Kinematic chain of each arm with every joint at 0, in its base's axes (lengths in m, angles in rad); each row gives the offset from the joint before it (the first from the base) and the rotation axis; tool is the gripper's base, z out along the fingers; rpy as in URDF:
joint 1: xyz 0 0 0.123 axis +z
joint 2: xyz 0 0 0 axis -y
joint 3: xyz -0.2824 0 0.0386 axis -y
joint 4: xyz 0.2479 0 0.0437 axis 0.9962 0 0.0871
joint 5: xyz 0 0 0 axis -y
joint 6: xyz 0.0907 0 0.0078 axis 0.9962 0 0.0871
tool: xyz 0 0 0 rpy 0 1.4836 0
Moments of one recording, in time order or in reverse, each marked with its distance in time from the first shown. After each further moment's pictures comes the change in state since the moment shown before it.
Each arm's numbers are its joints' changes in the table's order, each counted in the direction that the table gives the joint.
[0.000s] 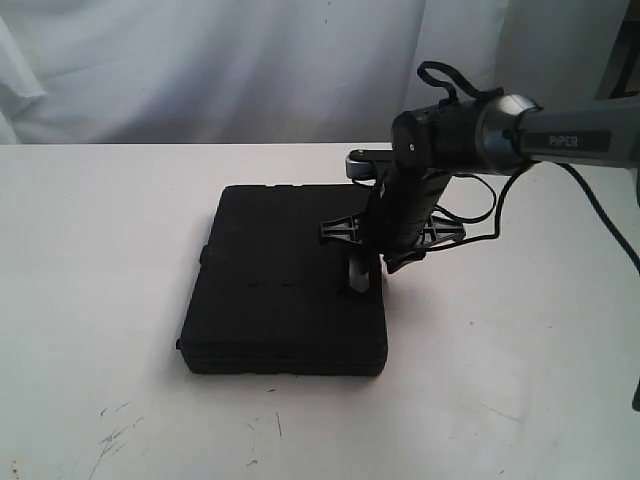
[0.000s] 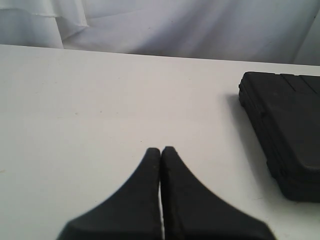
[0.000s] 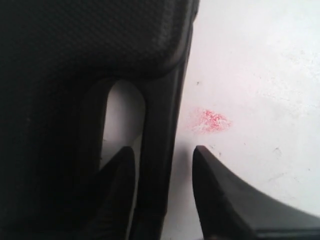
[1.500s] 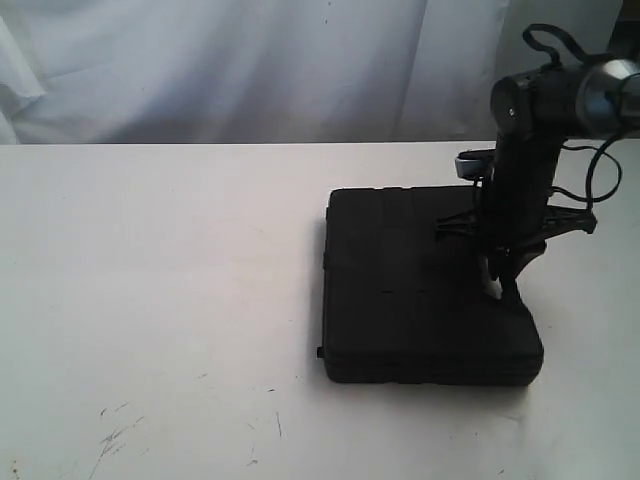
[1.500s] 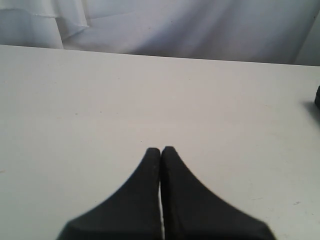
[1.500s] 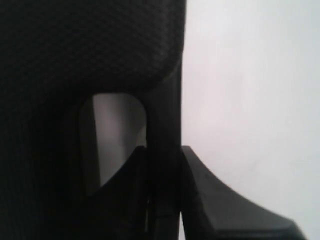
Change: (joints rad) left arm 0.000 0.000 0.000 0.000 0.000 0.000; right arm -0.232 0.037 0.002 -0.156 -0.333 0.001
